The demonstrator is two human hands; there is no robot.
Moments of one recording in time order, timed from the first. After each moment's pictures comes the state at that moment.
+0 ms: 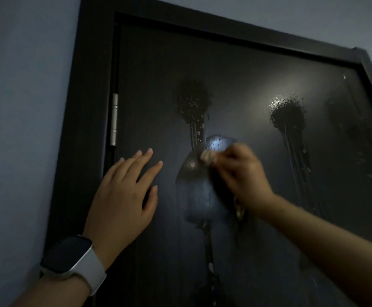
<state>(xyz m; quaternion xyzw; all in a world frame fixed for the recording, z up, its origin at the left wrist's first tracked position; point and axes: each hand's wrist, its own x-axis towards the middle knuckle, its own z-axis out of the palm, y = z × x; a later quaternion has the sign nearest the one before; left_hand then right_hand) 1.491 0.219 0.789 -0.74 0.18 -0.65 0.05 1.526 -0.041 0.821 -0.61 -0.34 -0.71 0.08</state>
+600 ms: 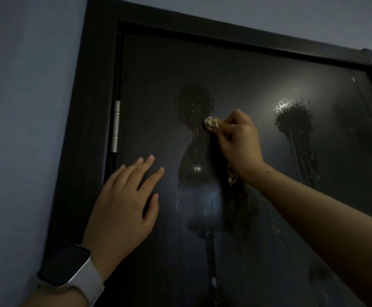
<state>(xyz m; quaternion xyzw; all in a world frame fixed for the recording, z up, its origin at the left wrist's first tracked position) 1.492 0.218 0.788 -0.74 0.16 -0.65 0.06 1.533 -0.028 0.897 -0.57 -0.24 -0.77 0.15</state>
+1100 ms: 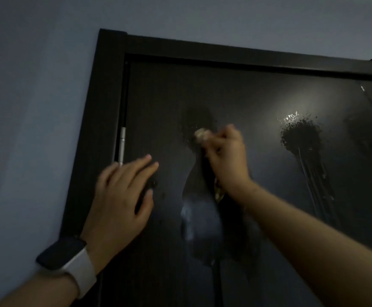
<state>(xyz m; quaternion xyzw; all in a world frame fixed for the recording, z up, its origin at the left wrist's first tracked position) 1.476 0.225 0.832 -0.69 0.19 -0.69 0.03 1.530 0.006 0.906 -0.53 -0.30 -0.75 0.25</state>
